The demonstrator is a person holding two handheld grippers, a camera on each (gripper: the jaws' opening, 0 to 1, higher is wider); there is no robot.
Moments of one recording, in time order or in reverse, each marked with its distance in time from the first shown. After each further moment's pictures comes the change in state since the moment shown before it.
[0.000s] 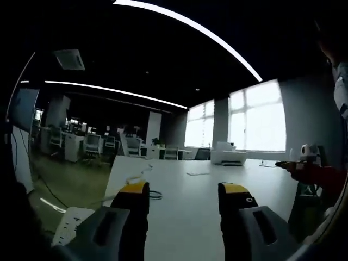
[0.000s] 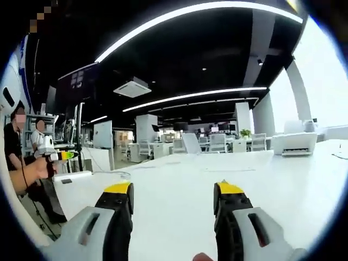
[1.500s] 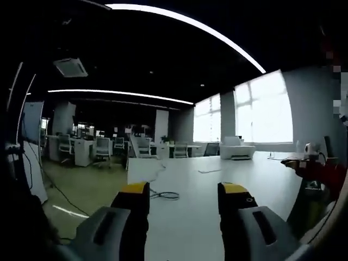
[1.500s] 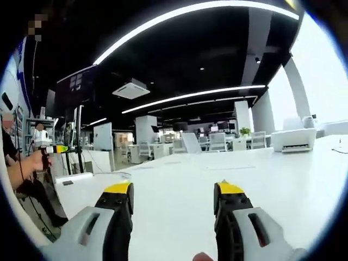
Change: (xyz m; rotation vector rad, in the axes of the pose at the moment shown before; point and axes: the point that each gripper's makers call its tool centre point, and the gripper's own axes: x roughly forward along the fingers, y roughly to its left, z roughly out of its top) left arm -0.035 0.028 0.041 0.075 0.047 0.066; right arm -0.002 -0.007 -0.008 0.027 -0.002 0.000
